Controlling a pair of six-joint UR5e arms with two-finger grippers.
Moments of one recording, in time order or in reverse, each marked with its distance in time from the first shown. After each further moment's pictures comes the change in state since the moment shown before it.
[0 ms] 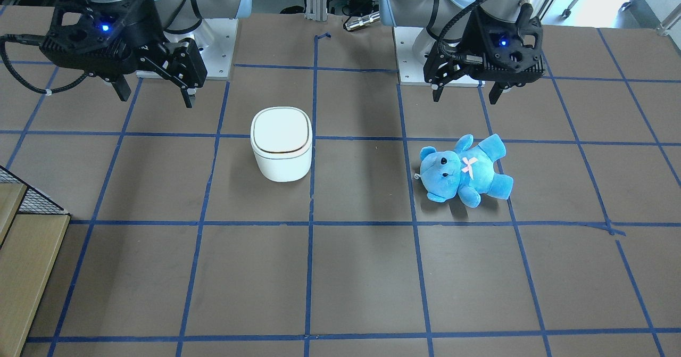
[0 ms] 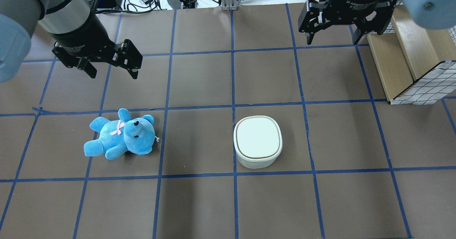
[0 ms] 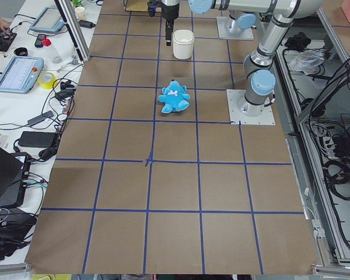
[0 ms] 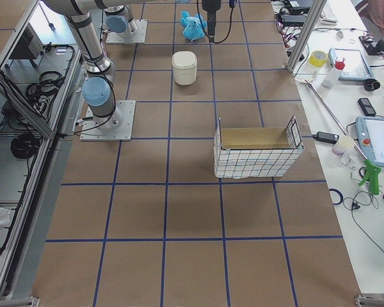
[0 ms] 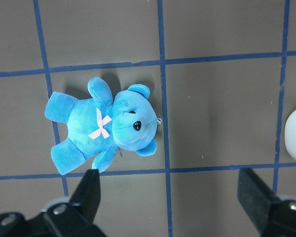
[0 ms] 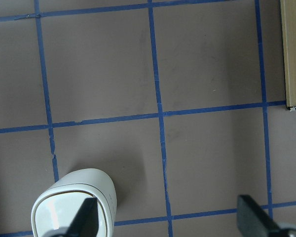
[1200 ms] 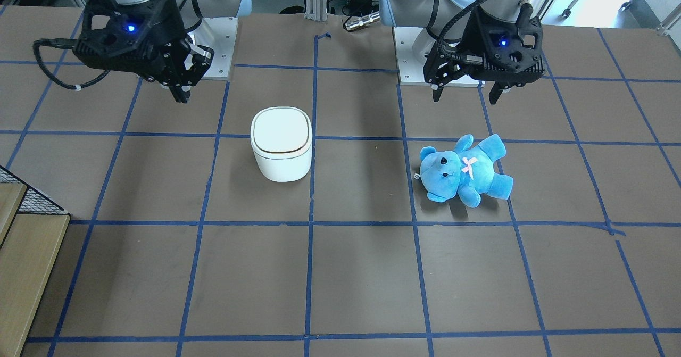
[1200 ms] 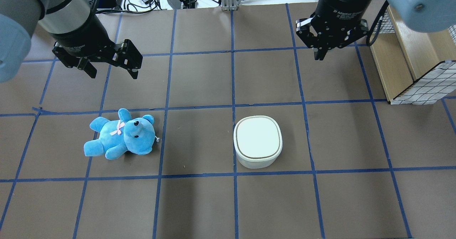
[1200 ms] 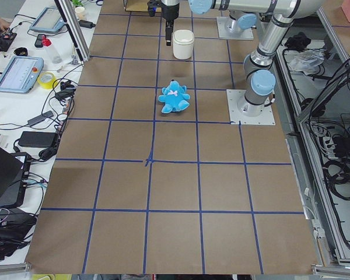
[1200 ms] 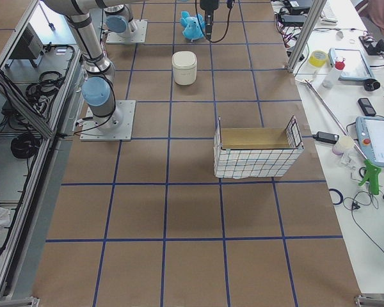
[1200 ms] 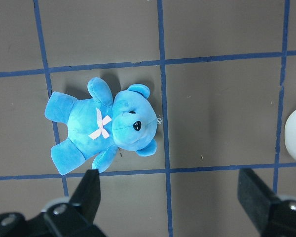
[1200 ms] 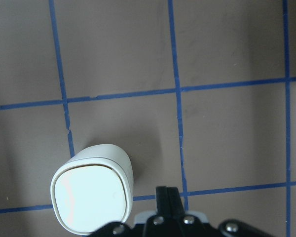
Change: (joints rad) left arm 0.000 0.000 0.000 0.000 0.000 0.000; right arm 0.062 0.010 0.004 0.077 0.032 0.069
